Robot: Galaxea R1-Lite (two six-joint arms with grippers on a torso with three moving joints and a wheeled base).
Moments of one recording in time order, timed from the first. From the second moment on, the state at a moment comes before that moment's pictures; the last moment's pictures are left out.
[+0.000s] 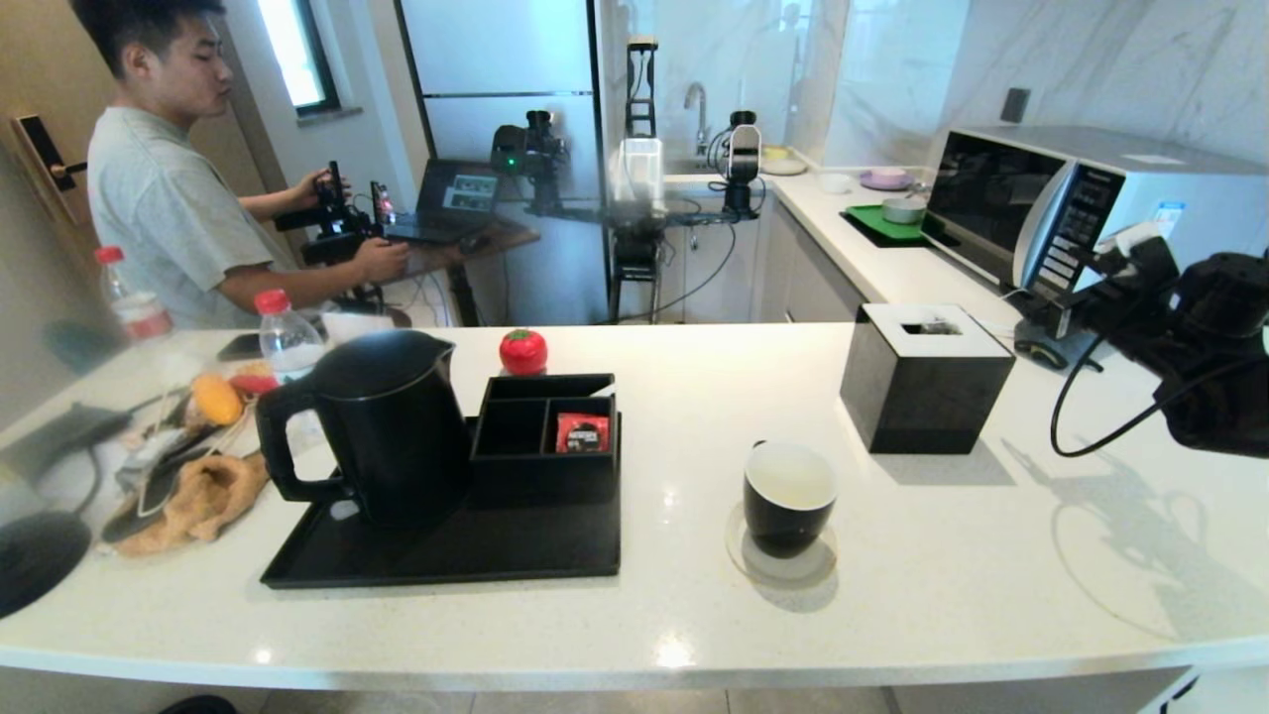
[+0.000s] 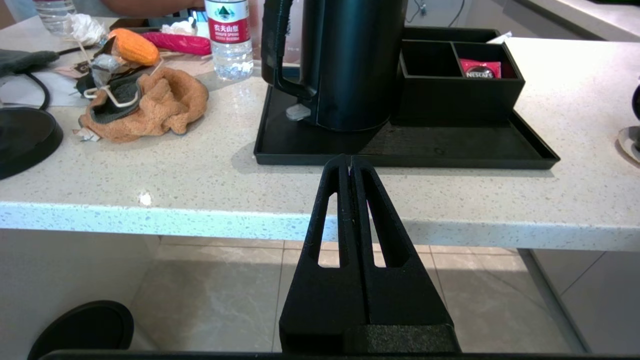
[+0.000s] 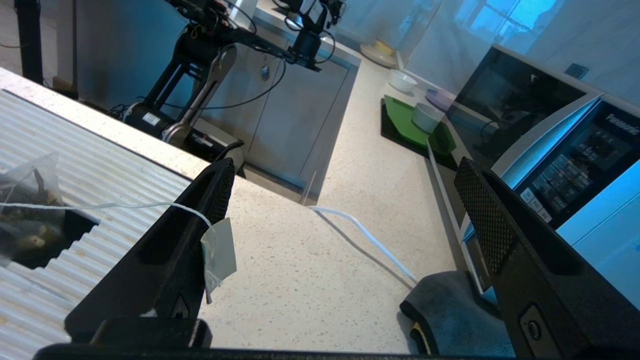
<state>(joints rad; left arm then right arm) 0.00 0.00 0.00 -0.02 0.02 -0.06 -0.31 2.29 -1.40 -1.11 0.50 -0.33</state>
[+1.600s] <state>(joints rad) 0.00 0.00 0.00 -0.02 0.02 -0.06 -0.33 2.40 -1.16 -1.30 0.50 -0.34</state>
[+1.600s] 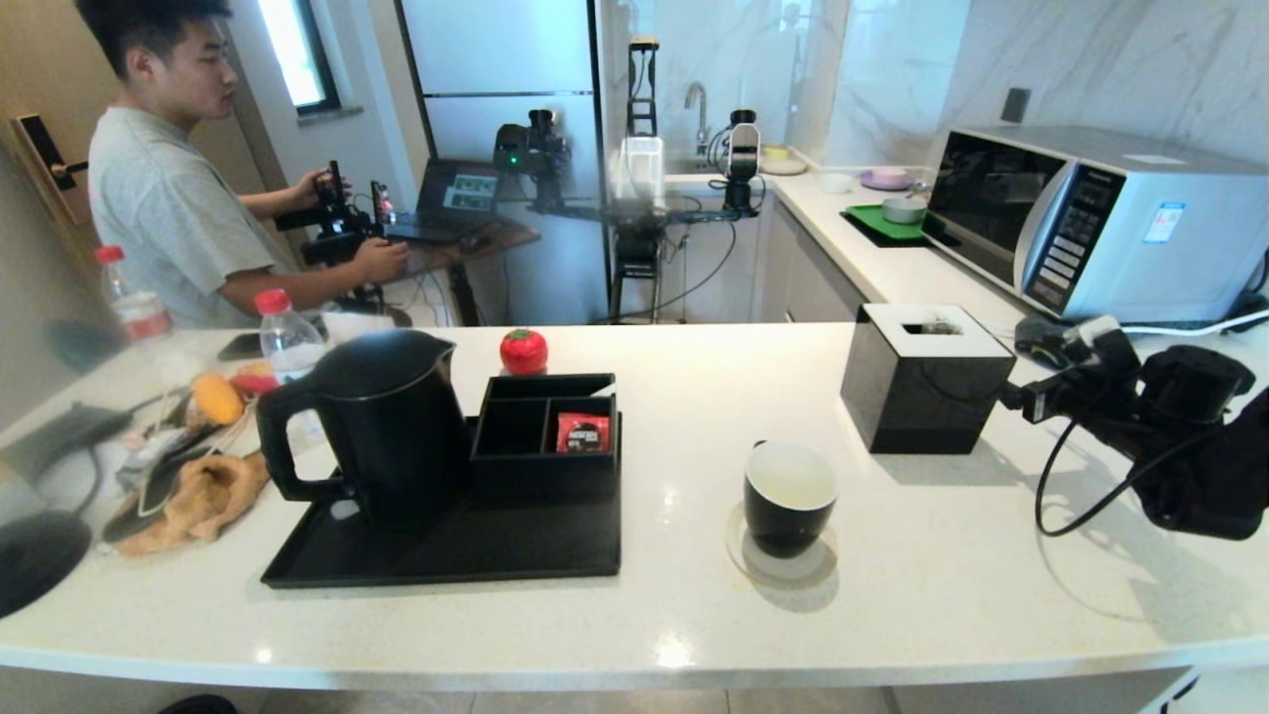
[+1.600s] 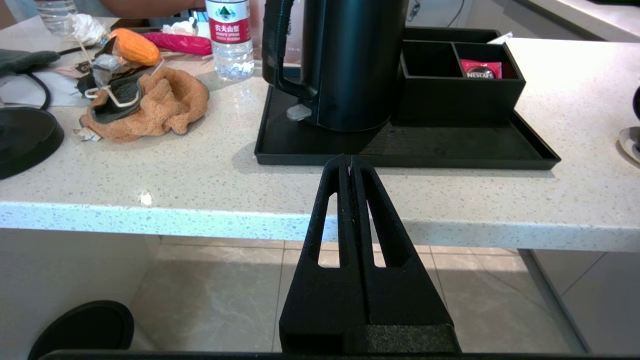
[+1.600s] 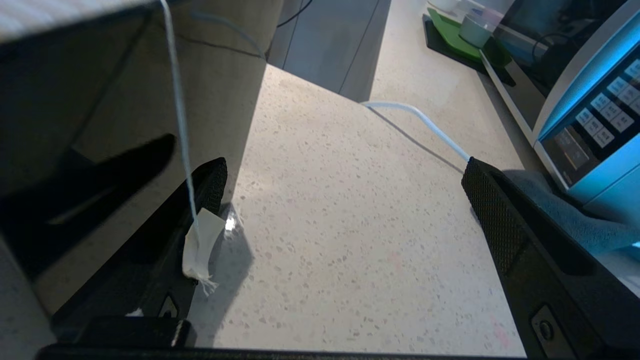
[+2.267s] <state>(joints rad) 0.00 0.00 0.00 -0.02 0.02 -0.06 -0.39 2.42 -1.13 -1.32 0.51 -0.34</state>
